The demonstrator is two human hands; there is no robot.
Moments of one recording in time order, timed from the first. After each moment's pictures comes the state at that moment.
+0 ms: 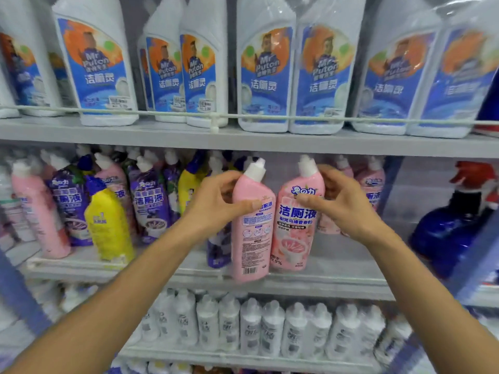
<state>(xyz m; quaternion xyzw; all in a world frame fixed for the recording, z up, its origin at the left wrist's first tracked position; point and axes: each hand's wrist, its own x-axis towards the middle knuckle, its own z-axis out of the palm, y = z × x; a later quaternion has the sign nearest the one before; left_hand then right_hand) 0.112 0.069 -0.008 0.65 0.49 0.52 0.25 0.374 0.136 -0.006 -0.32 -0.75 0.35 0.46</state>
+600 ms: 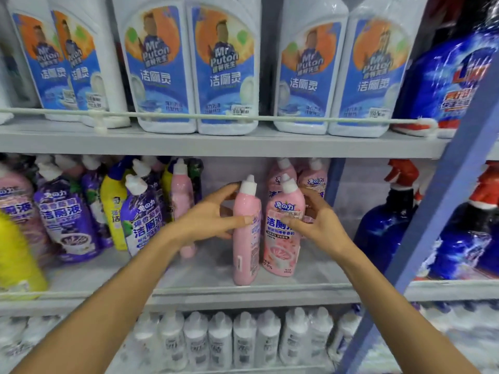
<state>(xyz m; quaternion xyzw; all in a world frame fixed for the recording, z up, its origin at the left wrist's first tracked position) 0.217 0.166 -0.040 0.67 0.48 0.39 0.41 0.488 0.204 -0.069 -0.41 -0.73 0.32 0.45</state>
